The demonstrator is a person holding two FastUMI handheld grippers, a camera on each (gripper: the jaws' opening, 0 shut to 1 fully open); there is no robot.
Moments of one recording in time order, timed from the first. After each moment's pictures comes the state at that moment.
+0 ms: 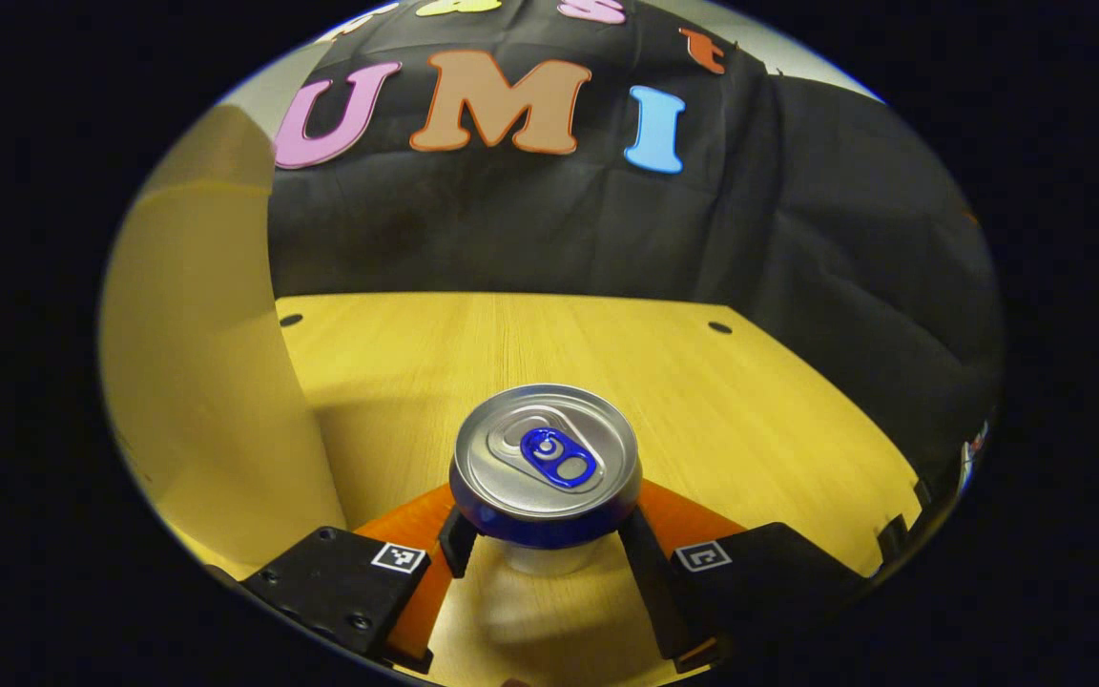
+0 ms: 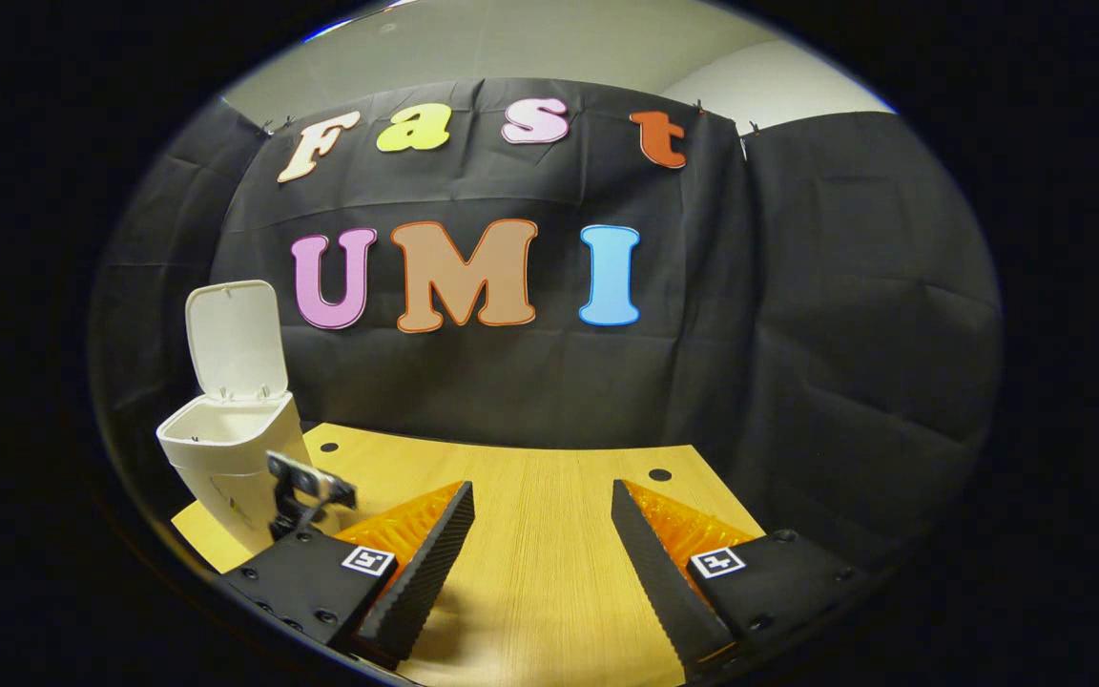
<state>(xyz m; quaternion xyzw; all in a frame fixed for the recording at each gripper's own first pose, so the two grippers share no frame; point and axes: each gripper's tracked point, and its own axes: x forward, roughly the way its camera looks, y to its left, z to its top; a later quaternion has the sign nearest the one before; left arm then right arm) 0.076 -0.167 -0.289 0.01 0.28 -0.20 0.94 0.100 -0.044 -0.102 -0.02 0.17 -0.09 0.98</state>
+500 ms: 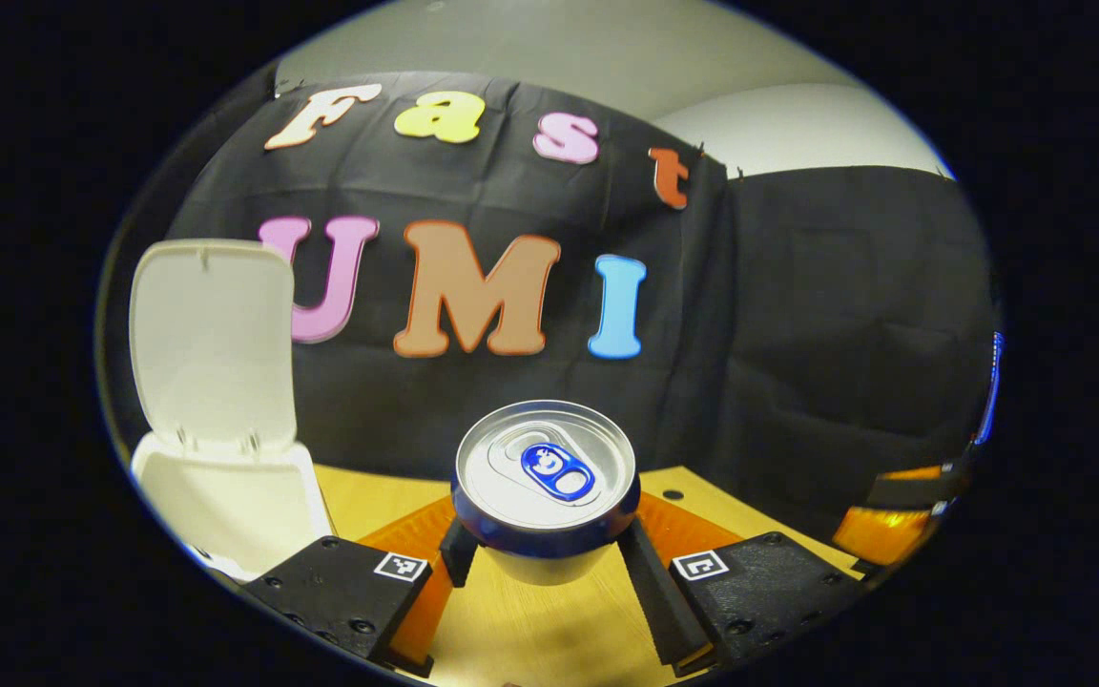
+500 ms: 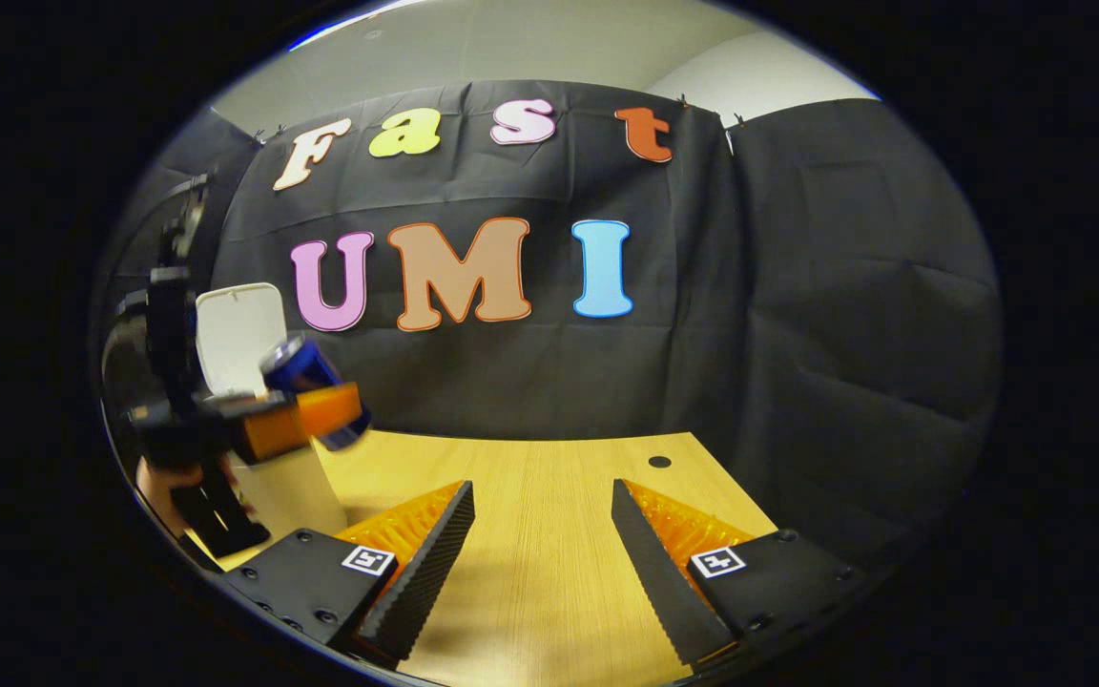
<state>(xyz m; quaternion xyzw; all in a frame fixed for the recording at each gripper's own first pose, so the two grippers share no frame) 0.128 -0.162 -0.030 -0.01 0.05 -0.24 0.97 0.069 -0.045 -0.120 0.00 0.17 -0.09 0.98</state>
